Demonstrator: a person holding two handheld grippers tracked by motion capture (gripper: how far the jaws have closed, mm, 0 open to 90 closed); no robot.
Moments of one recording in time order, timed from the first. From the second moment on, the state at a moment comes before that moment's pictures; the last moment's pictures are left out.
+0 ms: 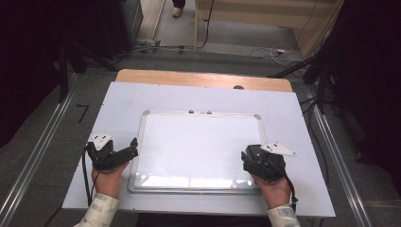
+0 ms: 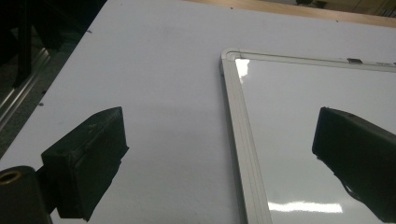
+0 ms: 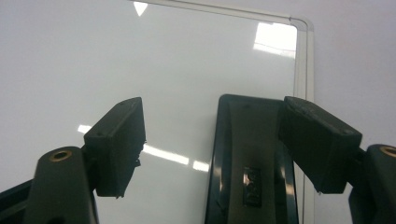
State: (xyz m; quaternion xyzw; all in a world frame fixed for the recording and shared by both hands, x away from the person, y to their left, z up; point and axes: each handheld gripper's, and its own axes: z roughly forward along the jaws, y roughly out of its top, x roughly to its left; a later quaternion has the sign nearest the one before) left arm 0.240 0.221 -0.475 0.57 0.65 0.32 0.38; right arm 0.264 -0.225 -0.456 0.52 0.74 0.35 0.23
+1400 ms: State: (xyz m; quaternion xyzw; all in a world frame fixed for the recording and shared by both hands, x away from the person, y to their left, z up) left arm 0.238 0.229 -0.474 0.56 0.66 0.33 0.38; right arm 0.294 -0.287 -0.434 0.50 0.73 0.38 0.27
